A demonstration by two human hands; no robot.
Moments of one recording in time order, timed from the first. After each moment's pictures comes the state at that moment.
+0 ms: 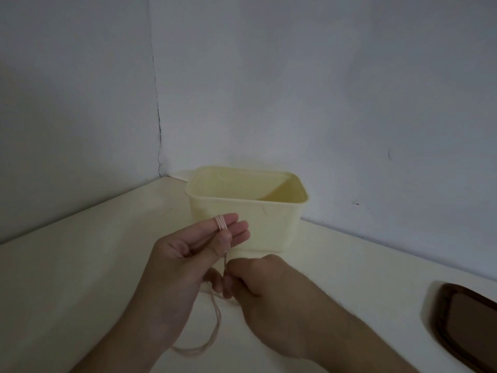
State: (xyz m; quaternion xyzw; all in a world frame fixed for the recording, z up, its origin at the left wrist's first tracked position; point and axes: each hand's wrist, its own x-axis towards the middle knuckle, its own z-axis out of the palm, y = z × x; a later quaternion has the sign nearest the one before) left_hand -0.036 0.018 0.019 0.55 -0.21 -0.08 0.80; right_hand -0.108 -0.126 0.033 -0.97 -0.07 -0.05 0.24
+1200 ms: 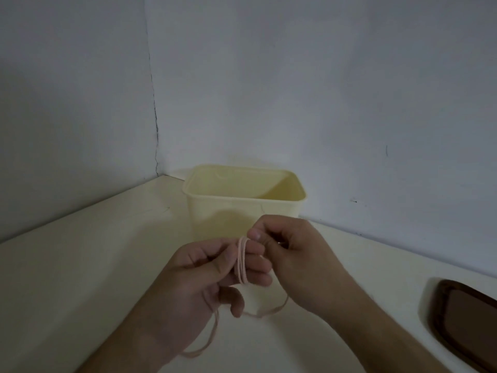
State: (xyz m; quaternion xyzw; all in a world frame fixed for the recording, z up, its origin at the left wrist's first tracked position) left_hand -0.035 0.020 0.005 0.44 -0.31 -0.28 0.80; right_hand -0.099 -0.156 0.044 -0.88 -0.01 -0.19 0.44
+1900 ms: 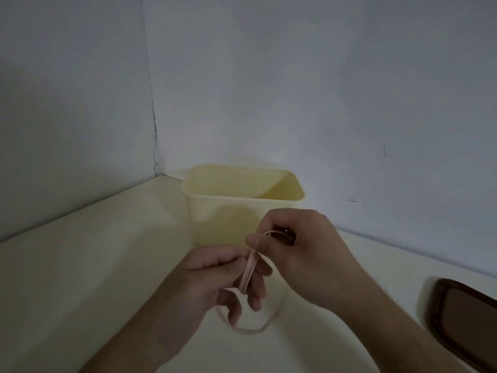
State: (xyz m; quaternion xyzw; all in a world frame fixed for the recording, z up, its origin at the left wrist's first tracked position) left_hand -0.034 0.018 0.007 0.55 -0.34 -0.27 0.72; right_hand -0.112 -0.158 0.069 -0.90 0.00 -0.17 0.41
